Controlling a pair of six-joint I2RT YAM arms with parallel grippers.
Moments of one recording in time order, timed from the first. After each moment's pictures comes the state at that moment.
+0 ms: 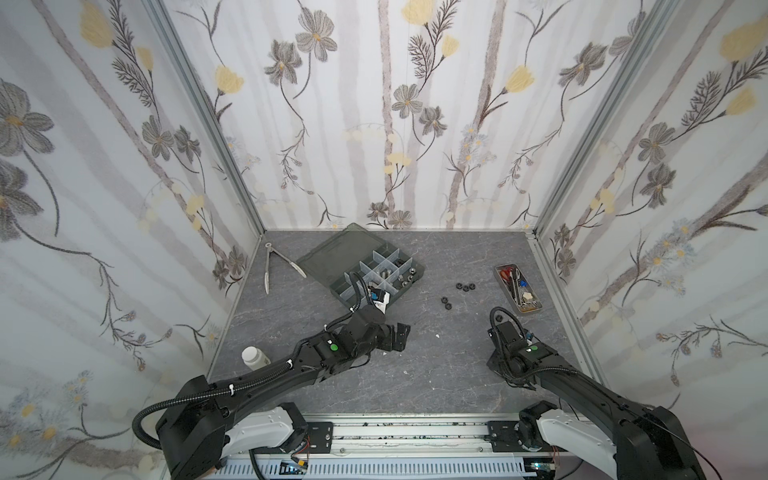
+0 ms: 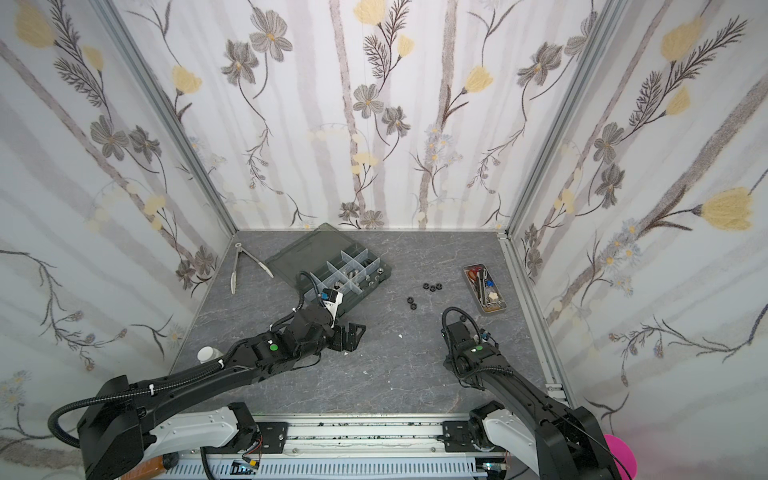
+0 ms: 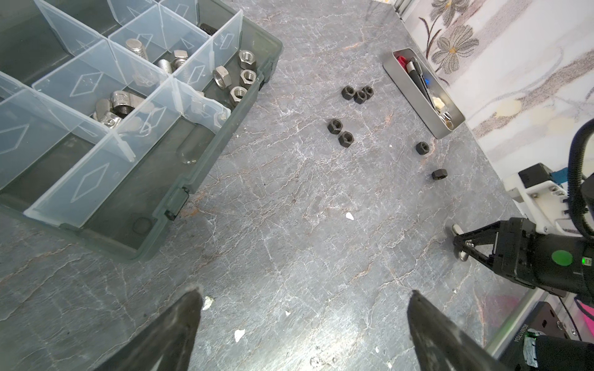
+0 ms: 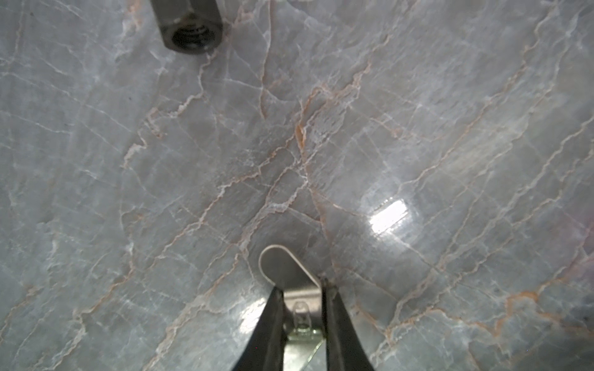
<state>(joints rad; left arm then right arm) -0.90 1.16 0.70 -0.17 -0.12 -0.58 0.40 1.04 0.41 -0.70 0.24 1.01</state>
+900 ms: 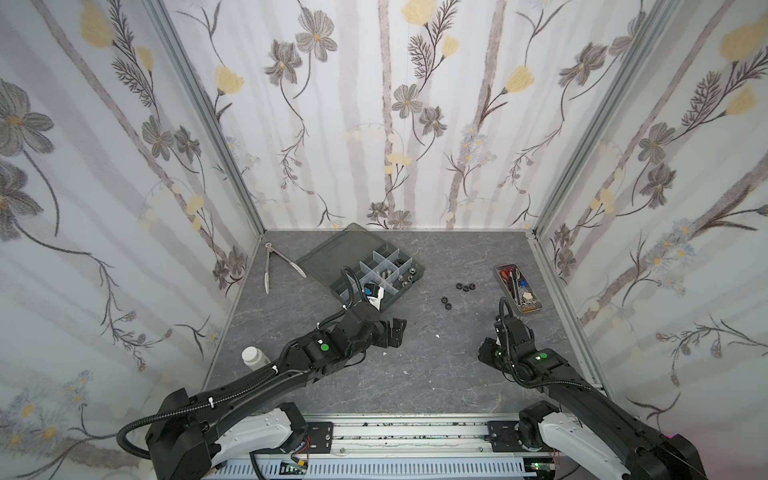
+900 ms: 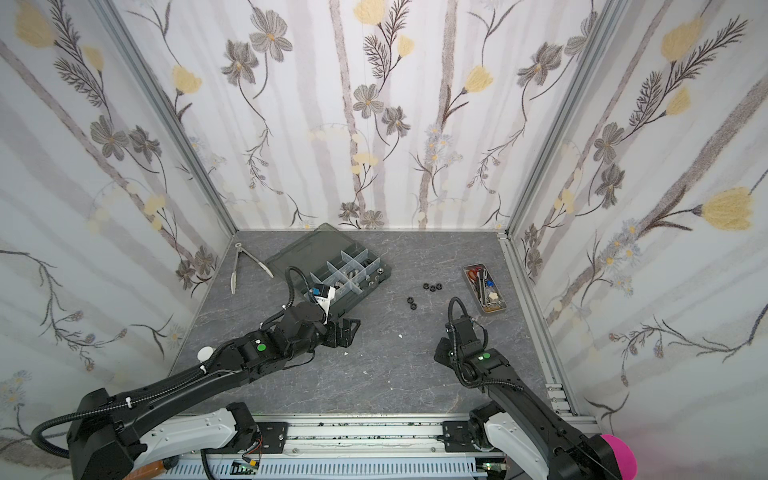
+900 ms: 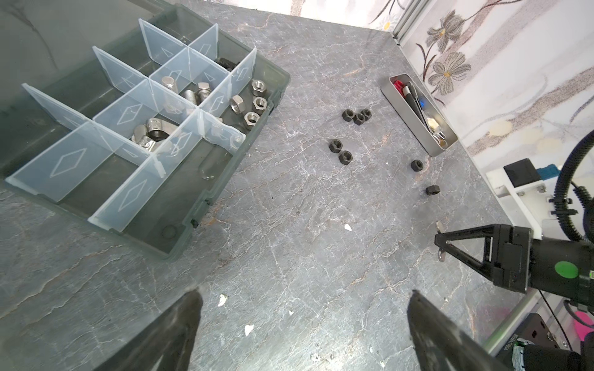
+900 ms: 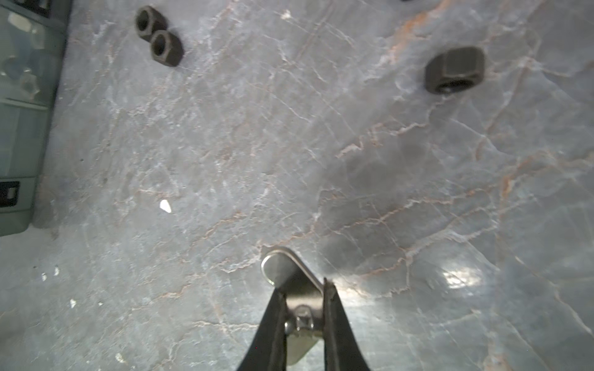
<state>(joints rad) -0.90 1.07 0.76 -0.29 -0.17 -0.58 0.40 0.91 0.42 -0.50 -0.01 0.75</state>
